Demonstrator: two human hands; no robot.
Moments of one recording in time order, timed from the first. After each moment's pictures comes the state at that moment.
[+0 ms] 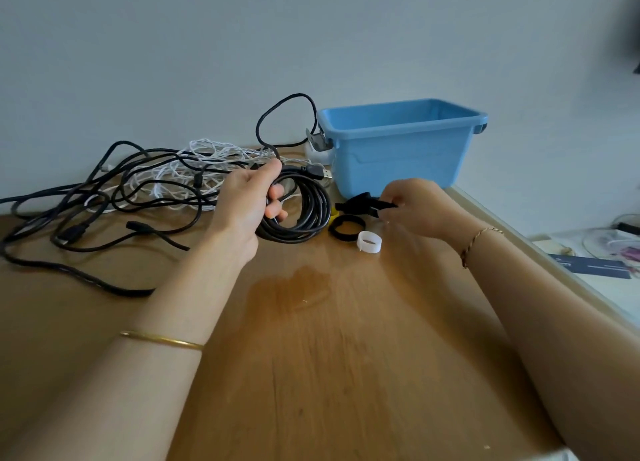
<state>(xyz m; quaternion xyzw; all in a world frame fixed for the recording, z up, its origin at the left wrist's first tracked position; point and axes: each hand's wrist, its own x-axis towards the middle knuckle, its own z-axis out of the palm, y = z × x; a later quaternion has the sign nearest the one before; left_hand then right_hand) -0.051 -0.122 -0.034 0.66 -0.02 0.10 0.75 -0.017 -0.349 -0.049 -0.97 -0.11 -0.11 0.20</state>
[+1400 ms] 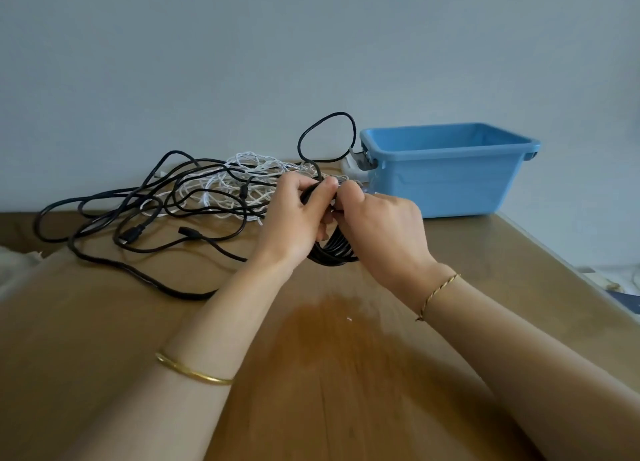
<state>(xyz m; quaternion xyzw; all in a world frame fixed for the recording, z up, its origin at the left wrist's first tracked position) -0.071 -0.113 -0.030 0.76 -0.11 0.21 0.60 -0.061 -0.234 -0.037 -0.88 -0.22 -0.43 0.02</state>
